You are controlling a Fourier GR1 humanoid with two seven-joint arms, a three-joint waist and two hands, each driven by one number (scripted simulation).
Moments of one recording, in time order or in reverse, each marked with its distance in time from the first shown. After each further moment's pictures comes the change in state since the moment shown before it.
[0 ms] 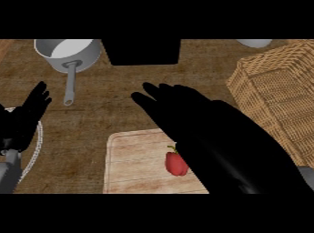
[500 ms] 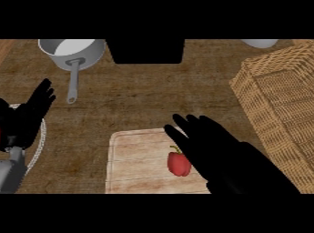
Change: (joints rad) left arm -0.017 -0.030 0.008 -0.020 -0.034 -0.011 0.026; right arm 0.332 -0.064 0.102 -0.178 0.230 -0.008 -0.117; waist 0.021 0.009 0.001
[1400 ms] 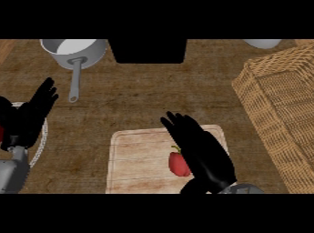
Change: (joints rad) left arm 0.001 -0.055 0.044 -0.039 -0.067 -0.033 0.044; right arm 0.238 0.095 0.082 0.477 0.405 -0.355 -0.480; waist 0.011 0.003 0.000
